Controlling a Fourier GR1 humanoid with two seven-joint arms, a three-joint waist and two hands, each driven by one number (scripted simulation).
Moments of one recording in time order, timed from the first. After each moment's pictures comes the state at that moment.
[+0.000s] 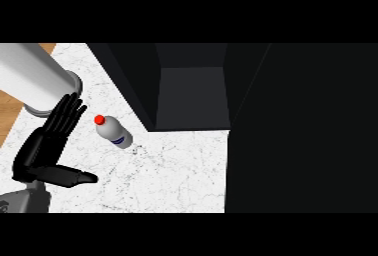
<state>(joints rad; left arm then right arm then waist) -0.10 0.22 0.20 -1.43 0.15 -0.40 -0.21 0.79 -0.09 0.25 -2.49 -0.10 0.21 -0.04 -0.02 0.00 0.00</state>
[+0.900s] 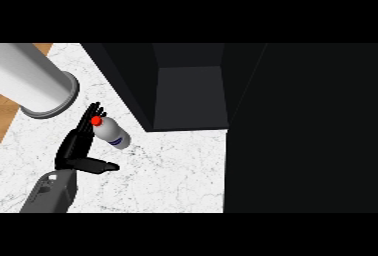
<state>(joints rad) -0.36 0.22 0.24 -0.67 -0.02 -0.38 -0.69 0.94 -0.13 0.25 -2.49 -0.08 0.27 -0.19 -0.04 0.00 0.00</state>
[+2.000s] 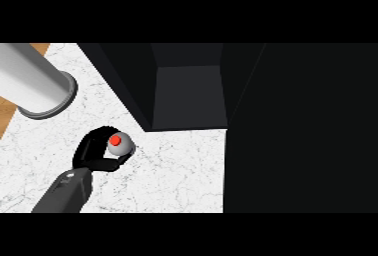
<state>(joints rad) -0.51 0.20 0.29 -0.28 0.01 -0.44 -0.83 1.02 -0.14 0.27 -2.49 -0.06 0.29 -0.27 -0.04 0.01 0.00</state>
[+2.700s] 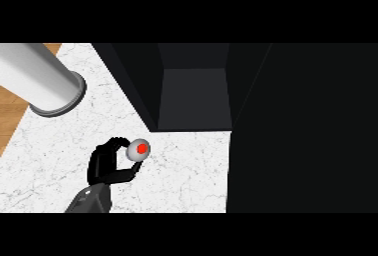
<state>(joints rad) -0.39 0.06 0.32 -0.40 0.11 -0.28 -0.96 1.06 -0.14 0.27 -2.49 -0.06 0.29 -0.30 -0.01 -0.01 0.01</state>
